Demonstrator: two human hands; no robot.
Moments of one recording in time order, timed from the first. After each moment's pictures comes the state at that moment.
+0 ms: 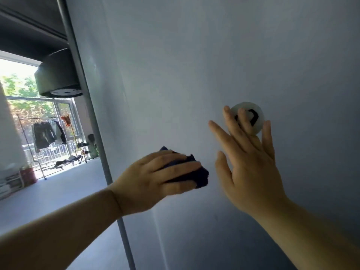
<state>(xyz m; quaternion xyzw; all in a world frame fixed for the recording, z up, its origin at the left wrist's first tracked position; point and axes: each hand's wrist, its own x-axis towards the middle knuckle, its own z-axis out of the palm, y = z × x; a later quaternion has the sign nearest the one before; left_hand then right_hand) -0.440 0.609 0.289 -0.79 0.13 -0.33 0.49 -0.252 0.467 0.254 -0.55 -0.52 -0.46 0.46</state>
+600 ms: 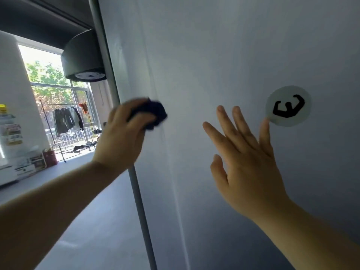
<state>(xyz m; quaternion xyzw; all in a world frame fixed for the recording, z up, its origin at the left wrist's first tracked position) -0.495 0.640 0.328 -0.77 -0.12 -0.51 0.36 -0.295 0.495 0.251 -0.54 -0.57 -0.45 0.42</state>
